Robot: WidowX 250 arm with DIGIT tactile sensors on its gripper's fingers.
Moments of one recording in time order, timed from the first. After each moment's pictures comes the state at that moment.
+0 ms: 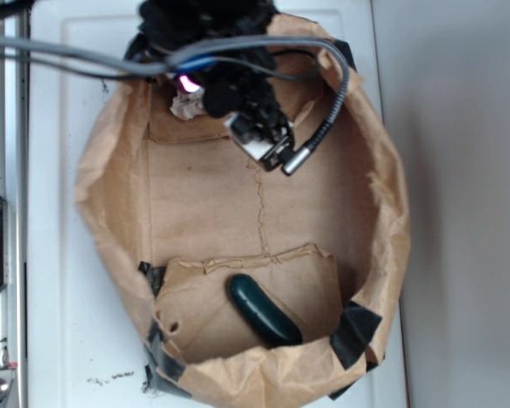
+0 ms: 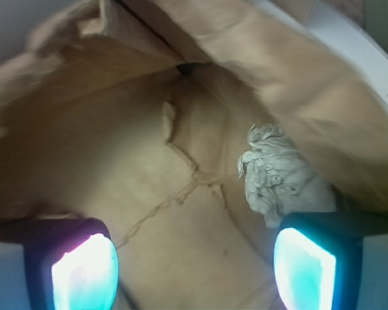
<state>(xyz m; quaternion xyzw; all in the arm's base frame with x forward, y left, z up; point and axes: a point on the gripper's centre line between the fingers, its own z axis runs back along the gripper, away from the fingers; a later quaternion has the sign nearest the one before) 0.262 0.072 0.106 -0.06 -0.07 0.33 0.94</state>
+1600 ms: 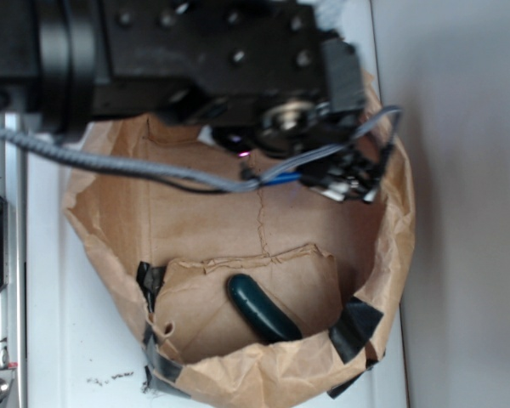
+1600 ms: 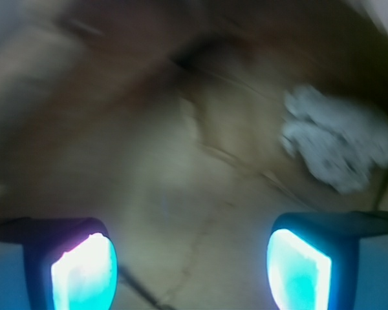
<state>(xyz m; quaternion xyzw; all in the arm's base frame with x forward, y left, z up) 0.284 0.035 0.093 -0.02 -0.07 0.52 0.85</state>
